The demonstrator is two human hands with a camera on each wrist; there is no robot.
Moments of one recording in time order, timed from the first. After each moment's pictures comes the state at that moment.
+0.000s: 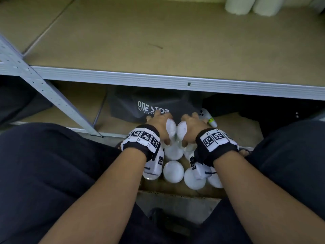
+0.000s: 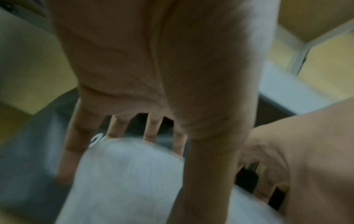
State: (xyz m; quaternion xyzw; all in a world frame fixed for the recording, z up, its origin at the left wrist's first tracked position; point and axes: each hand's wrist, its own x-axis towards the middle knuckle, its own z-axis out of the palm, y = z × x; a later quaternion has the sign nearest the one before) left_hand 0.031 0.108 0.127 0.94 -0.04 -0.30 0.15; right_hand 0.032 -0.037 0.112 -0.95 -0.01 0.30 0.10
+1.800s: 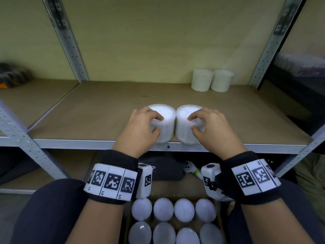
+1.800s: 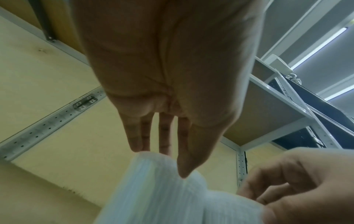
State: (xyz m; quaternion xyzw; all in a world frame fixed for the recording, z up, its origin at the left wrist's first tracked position) left_hand 0.049 0.104 0.302 0.95 -0.14 0.12 0.27; right_hand 0.040 -0.097 0.305 -0.97 -0.08 -0.13 0.21
